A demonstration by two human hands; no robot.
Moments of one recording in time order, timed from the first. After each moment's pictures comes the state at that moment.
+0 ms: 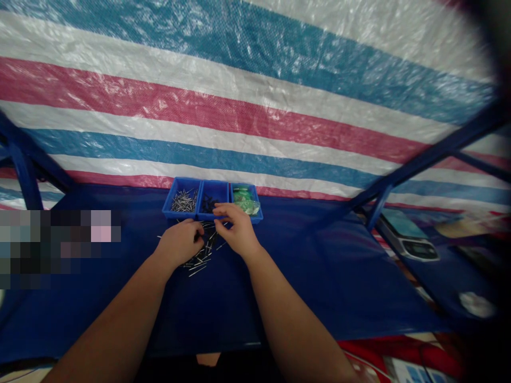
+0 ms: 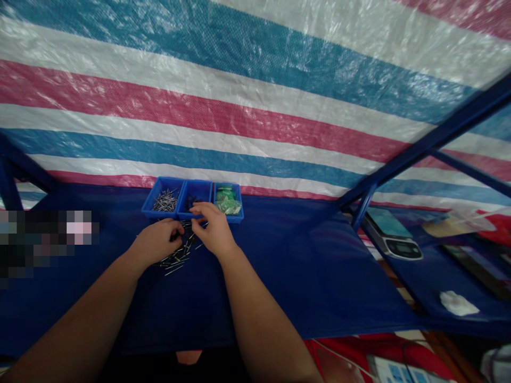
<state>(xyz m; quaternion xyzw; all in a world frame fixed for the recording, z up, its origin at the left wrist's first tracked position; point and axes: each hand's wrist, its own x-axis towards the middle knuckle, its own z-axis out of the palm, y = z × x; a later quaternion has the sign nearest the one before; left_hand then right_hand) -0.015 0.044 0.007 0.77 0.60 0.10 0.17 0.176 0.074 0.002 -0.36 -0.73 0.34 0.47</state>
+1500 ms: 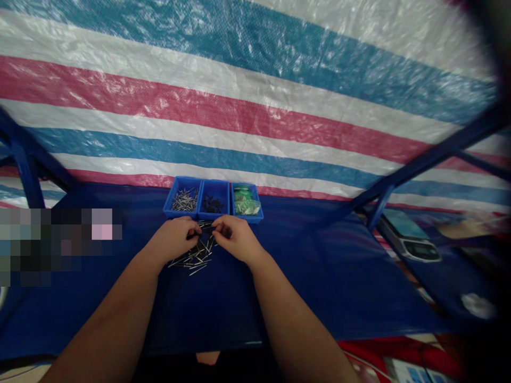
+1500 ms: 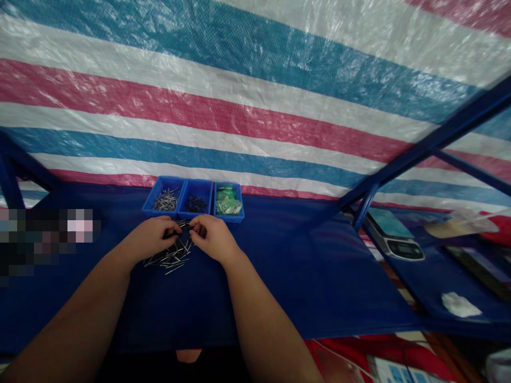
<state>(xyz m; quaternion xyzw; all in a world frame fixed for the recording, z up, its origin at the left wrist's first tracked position) -0.039 0.053 0.005 0.81 0.54 0.12 0.19 0.186 0.060 0.000 -0.39 -0.79 0.33 0.33</state>
